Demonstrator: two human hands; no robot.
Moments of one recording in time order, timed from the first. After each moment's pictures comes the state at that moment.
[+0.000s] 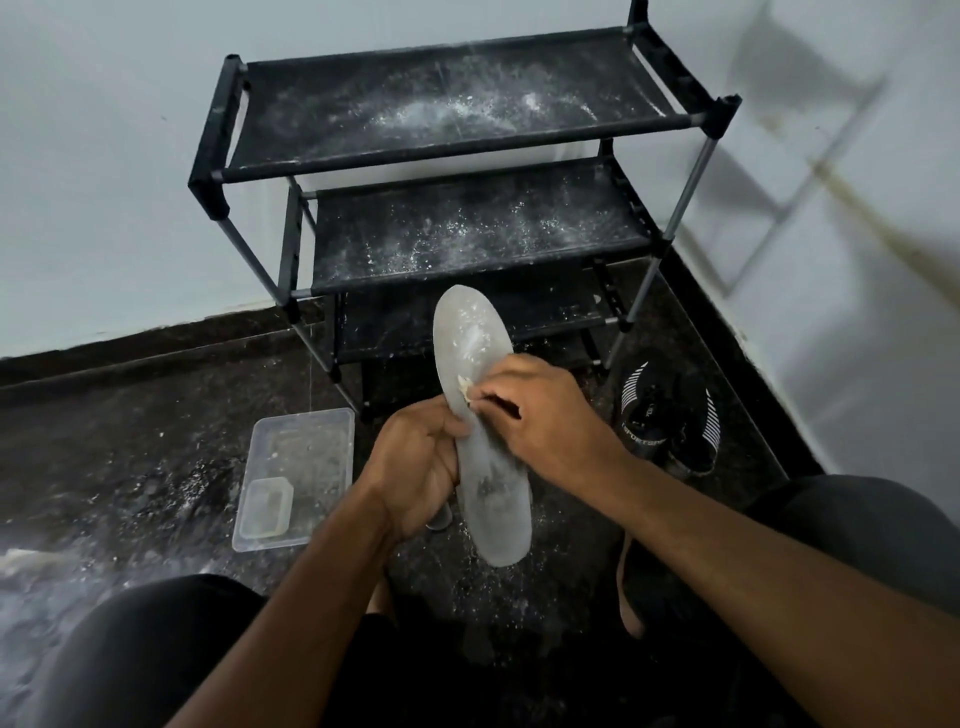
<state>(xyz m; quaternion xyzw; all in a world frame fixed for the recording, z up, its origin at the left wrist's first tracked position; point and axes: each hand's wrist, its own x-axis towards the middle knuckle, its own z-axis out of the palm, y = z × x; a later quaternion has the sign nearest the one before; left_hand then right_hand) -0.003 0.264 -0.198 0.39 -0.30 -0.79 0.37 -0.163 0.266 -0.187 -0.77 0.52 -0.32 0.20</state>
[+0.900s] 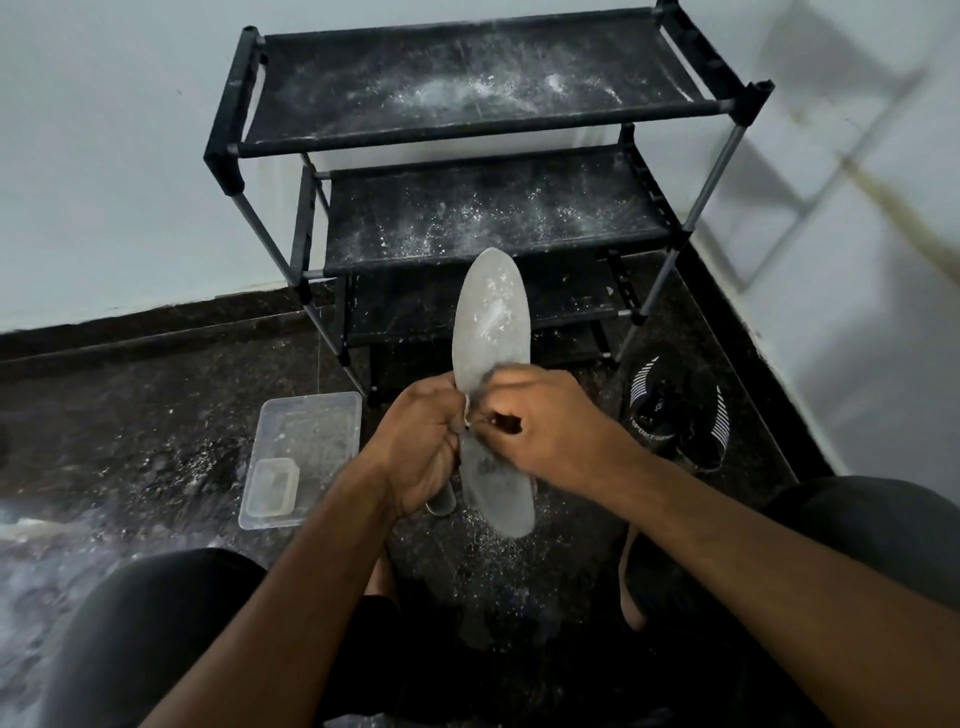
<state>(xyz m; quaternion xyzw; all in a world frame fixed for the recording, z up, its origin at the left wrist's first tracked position) 0.003 0.255 -0.202 0.40 -0.31 -0.78 0.38 -0.158 0.274 -0.182 -0.82 0.45 -0.26 0.22</state>
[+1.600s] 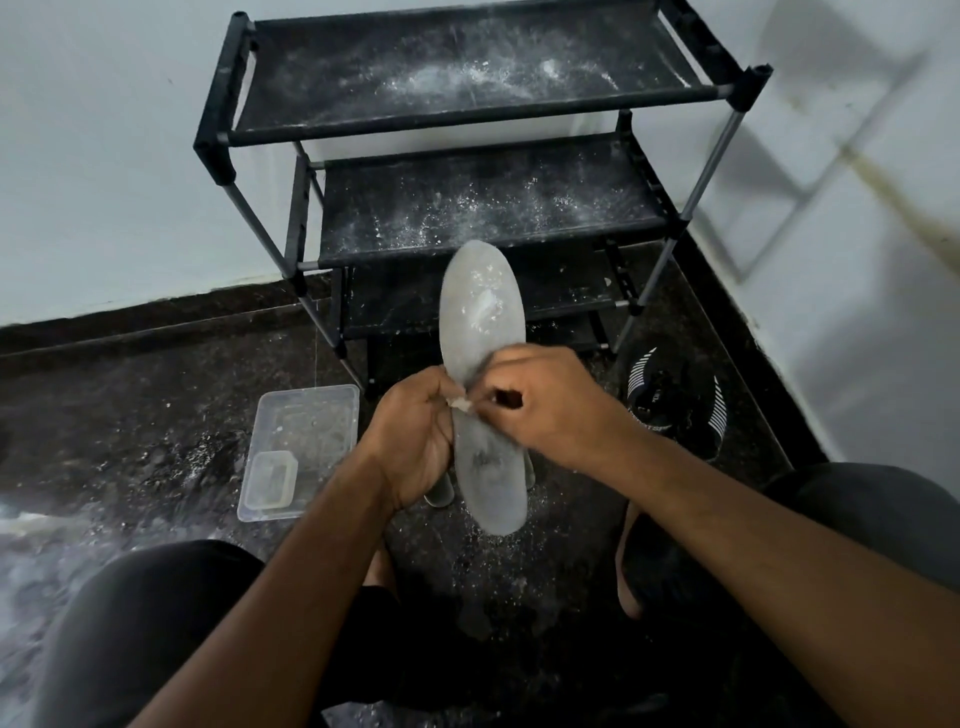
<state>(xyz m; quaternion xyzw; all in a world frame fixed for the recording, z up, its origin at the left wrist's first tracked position) 0.001 0.256 -0.200 0.38 -0.24 -0.81 0.38 -0.164 0.266 -0.179 -0.80 0.47 -0.26 0.25</state>
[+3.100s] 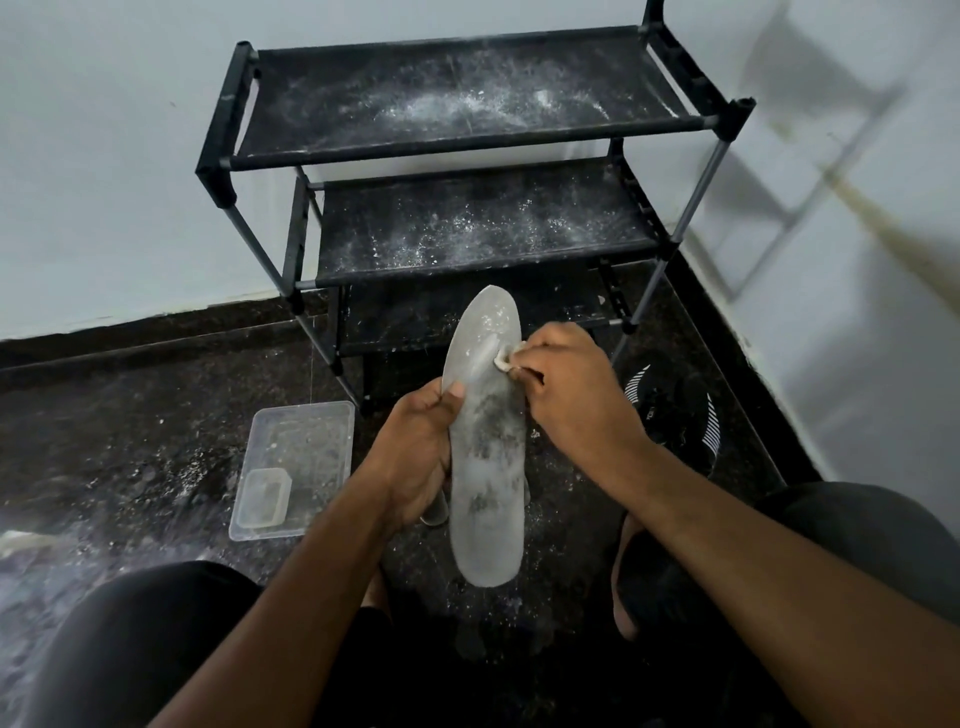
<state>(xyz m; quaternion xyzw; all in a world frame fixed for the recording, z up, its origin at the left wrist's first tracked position) -0.002 0.259 -0.202 0.42 -0.33 -0.76 0.38 -0.178 0.254 -0.187 -0.73 0.61 -0.29 0.13</state>
